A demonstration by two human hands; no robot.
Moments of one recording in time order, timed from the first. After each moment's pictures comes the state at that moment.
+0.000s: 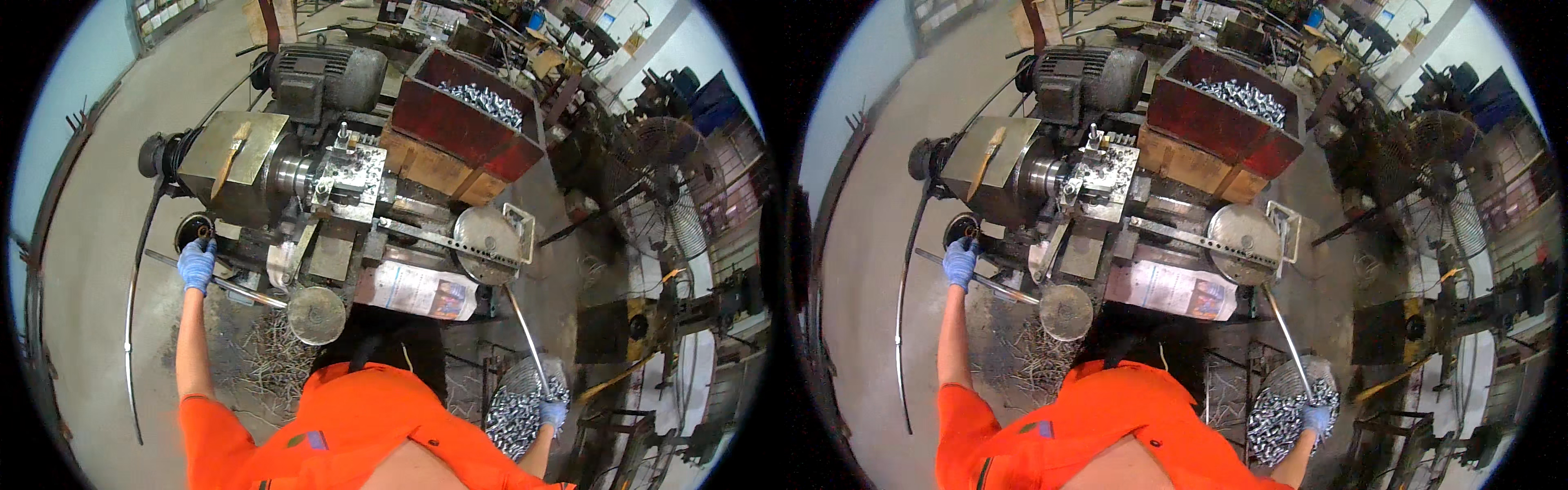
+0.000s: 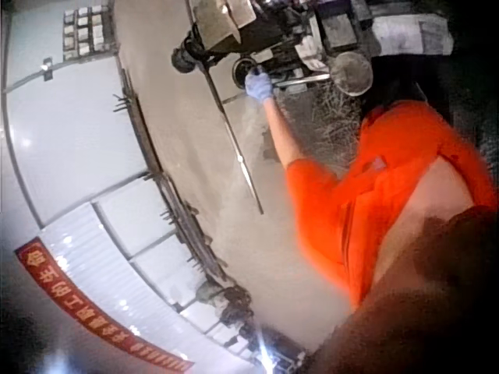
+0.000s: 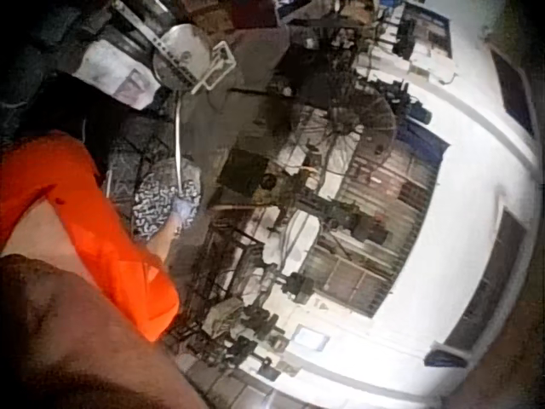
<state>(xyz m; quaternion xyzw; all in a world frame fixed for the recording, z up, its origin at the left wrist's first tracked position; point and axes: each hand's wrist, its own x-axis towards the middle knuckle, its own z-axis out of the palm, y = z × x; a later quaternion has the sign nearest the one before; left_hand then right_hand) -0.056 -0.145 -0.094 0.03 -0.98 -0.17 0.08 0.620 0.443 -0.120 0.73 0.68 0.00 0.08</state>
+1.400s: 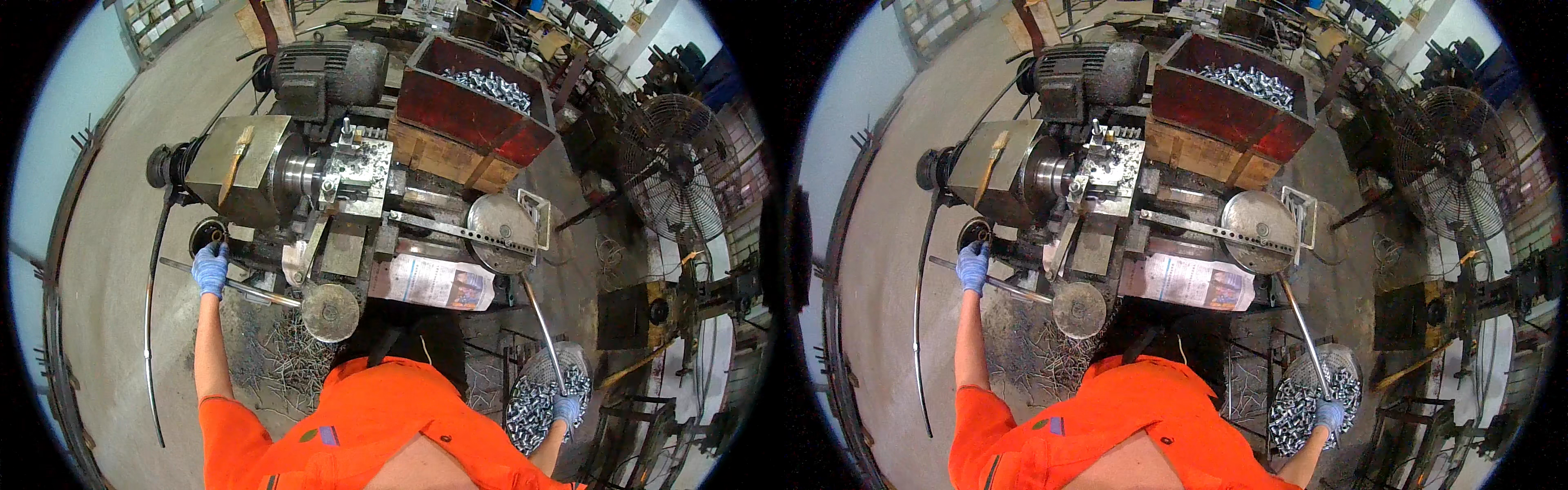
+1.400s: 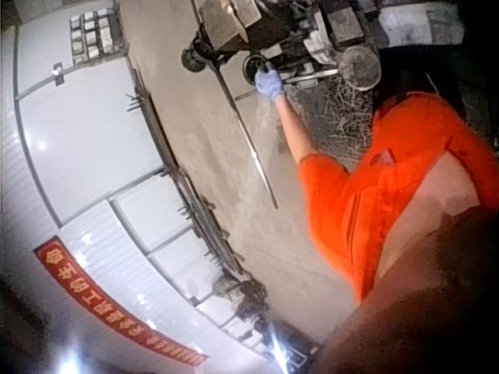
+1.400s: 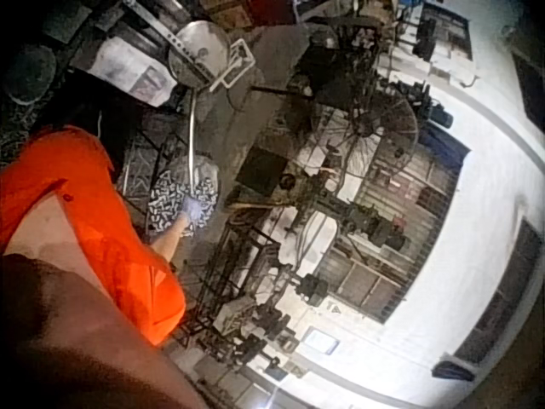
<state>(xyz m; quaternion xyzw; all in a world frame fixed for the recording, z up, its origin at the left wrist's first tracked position) -0.054 -0.143 -0.092 0.01 -0.98 -0.16 0.10 0.599 0.418 -0.113 0.74 0.66 0.03 0.08</state>
